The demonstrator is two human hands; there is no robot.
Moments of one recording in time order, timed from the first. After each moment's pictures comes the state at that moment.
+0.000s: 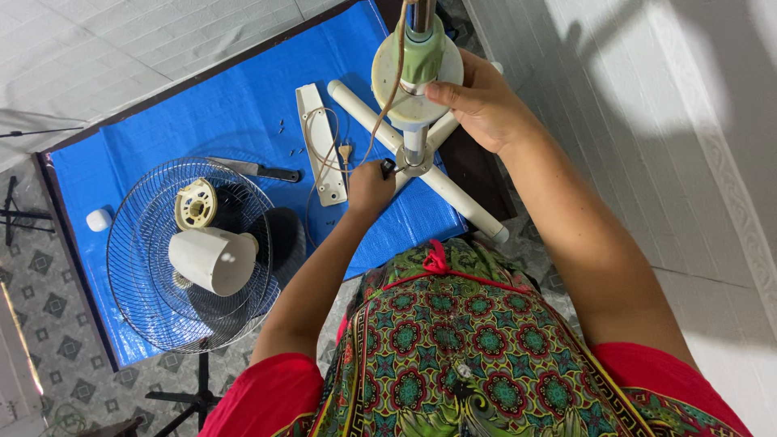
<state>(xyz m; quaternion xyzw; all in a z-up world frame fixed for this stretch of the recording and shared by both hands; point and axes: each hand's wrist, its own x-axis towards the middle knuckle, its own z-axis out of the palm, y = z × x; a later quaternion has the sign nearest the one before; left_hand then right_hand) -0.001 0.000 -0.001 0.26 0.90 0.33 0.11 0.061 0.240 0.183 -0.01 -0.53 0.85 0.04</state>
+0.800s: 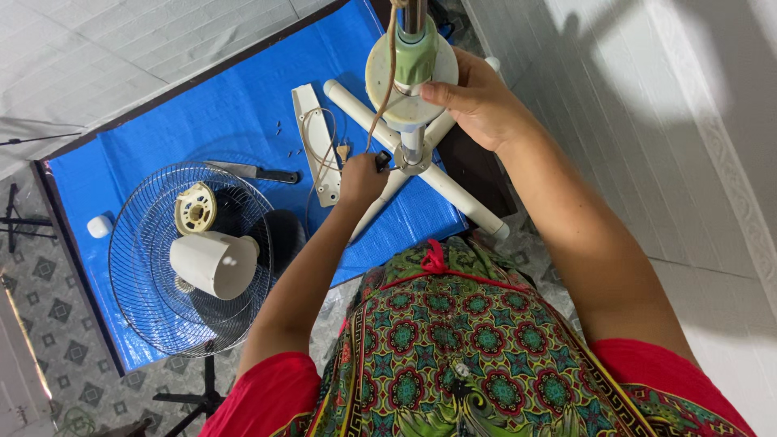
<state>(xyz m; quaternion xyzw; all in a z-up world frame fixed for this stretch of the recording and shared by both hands) -0.025 -0.002 0.005 0.30 0.90 0.27 0.16 0.061 0.240 0.182 0.01 -0.54 0.84 0.03</state>
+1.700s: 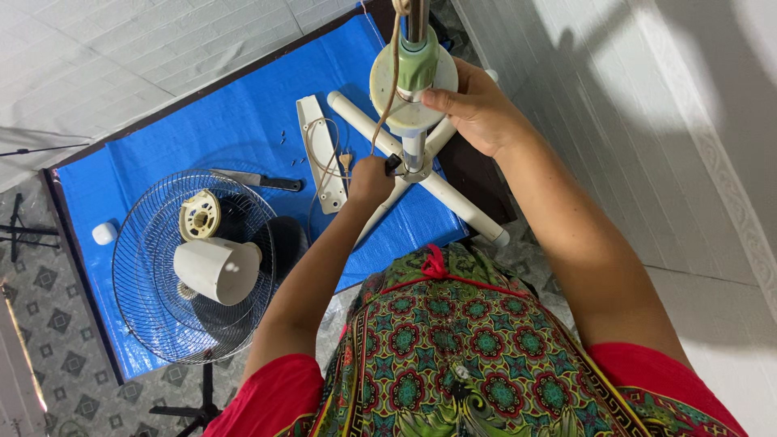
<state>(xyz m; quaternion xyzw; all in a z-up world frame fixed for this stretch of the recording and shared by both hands) -0.031 0.014 -0.009 0.33 0.90 0.25 0.15 0.060 0.238 0.182 -0.03 -0.55 0.83 0.05</state>
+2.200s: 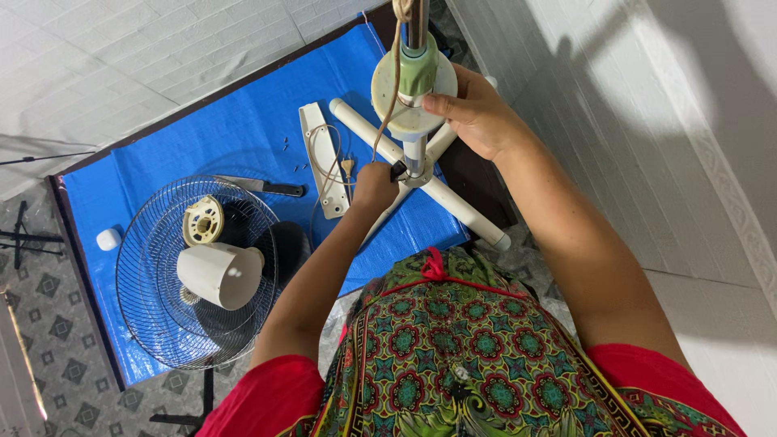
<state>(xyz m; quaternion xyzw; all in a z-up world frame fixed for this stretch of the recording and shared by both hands) -0.028 0.017 -0.011 0.35 0.89 0.24 0.15 0.059 0.237 0.182 -0.02 -0.54 0.84 0.05</state>
